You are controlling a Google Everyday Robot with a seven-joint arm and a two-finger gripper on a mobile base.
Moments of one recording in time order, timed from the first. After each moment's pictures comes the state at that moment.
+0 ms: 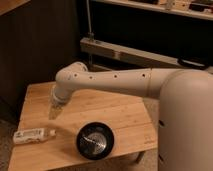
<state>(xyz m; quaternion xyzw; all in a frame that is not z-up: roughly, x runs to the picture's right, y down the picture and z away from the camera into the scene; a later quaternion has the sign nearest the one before) -0.265 0.085 0.690 -0.28 -0.32 -0.03 0.90</state>
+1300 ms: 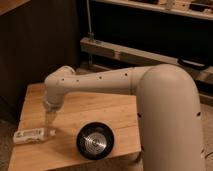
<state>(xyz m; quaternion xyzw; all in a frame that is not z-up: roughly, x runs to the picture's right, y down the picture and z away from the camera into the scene) -0.292 0.117 0.712 -0.31 -0.30 -0.06 0.90</state>
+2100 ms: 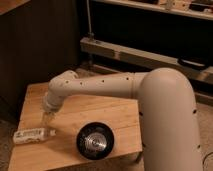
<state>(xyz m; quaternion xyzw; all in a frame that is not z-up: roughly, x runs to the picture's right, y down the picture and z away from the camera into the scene) -0.319 0.124 0.718 -0.31 -0.35 -0.05 0.88</state>
